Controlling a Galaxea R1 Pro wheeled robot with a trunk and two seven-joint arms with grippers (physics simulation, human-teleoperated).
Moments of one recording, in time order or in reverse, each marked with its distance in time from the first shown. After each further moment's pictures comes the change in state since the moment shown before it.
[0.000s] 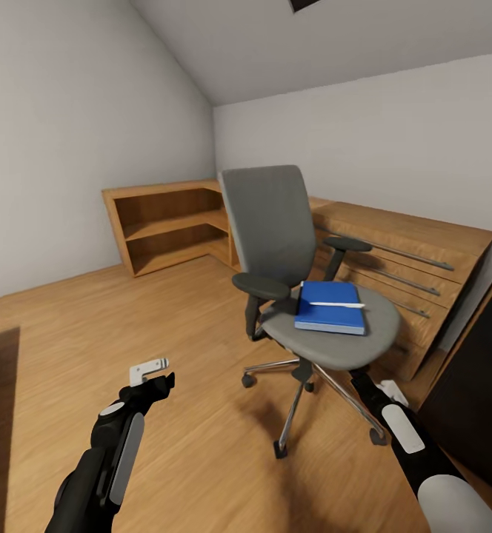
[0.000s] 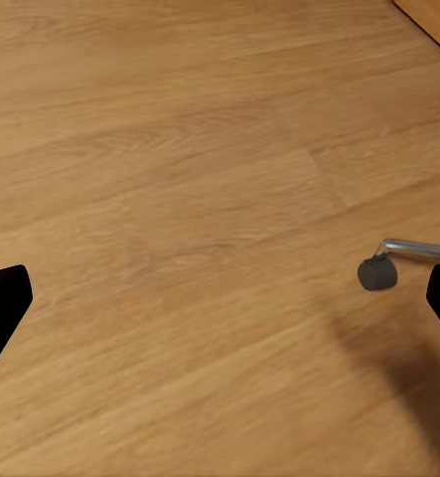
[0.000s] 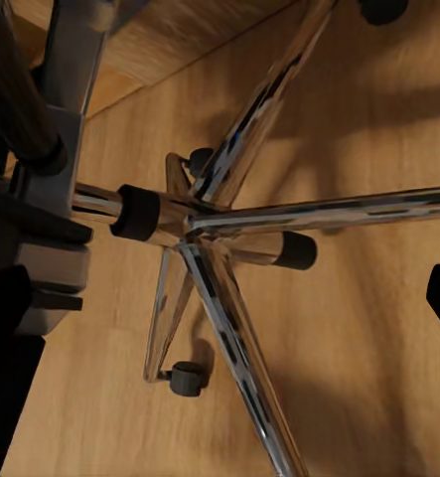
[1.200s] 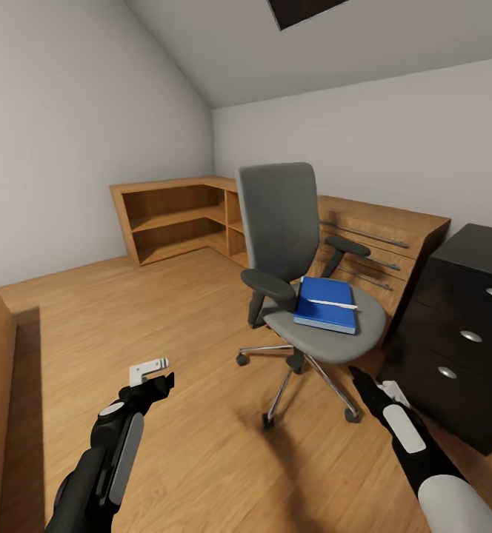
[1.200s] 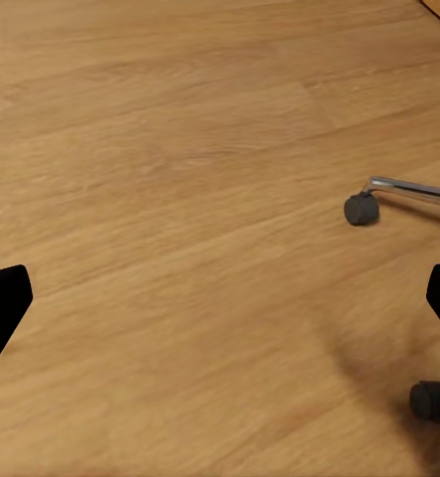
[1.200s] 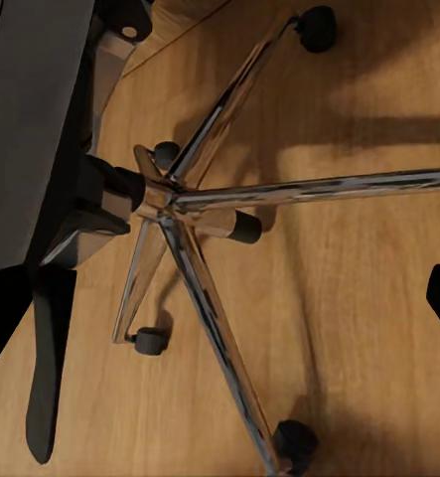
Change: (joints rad) left arm 0.000 0.002 0.001 0.000 0.001 0.000 0.000; right arm 0.000 0.002 -0.019 0.000 0.000 0.000 0.000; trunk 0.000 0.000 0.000
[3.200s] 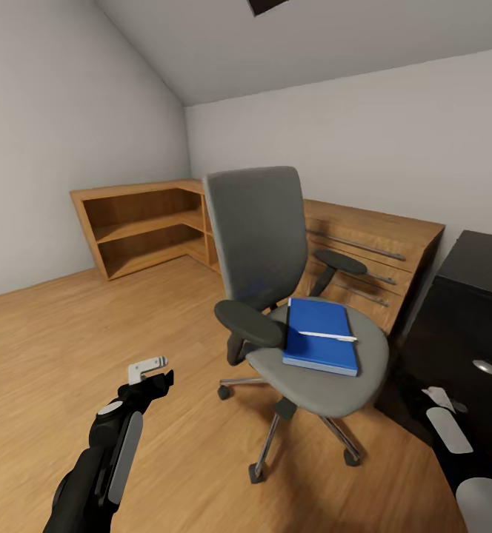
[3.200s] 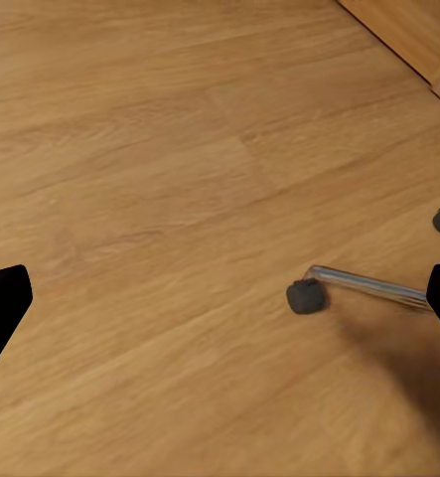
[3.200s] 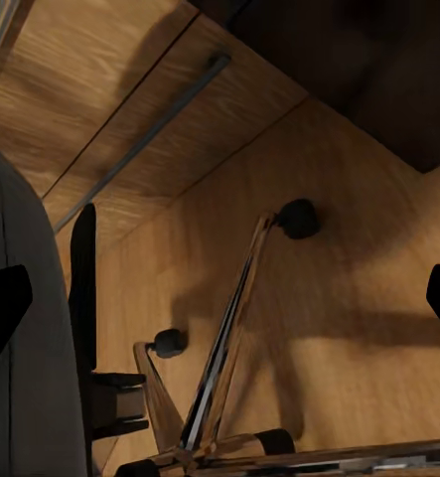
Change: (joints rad) left arm 0.000 0.000 0.002 -0.017 0.001 -0.002 -0.002; right arm 0.000 -0.113 -0.148 0.007 -0.081 0.008 -0.004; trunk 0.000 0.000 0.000
